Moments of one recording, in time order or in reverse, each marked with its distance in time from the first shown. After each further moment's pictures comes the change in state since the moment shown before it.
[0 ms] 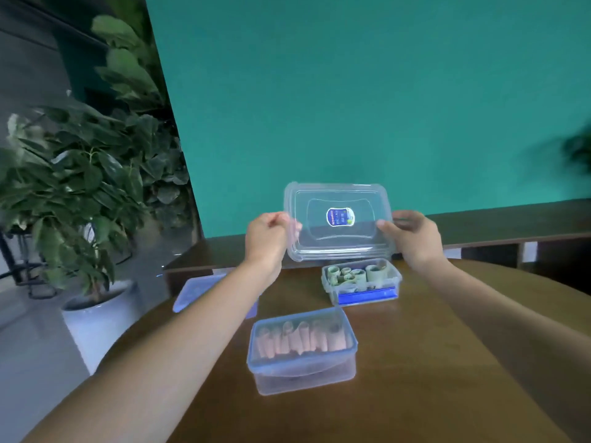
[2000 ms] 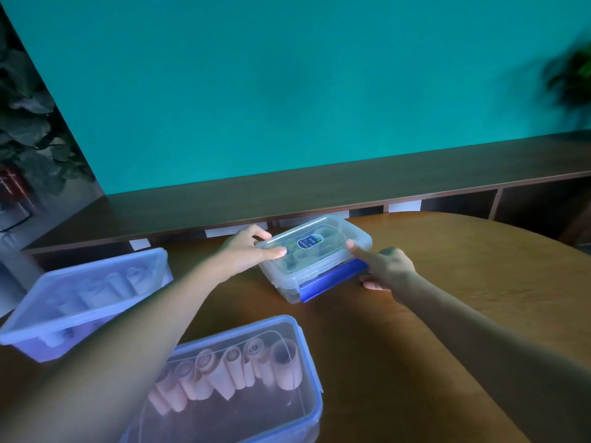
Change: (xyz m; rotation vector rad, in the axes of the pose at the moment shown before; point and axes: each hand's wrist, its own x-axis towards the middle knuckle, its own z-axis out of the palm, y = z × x) left_hand 0.160 -0.246 0.073 0.741 -0.636 -0.227; right_hand 0.082 0.206 0.022 -0.154 -0.040 0.619
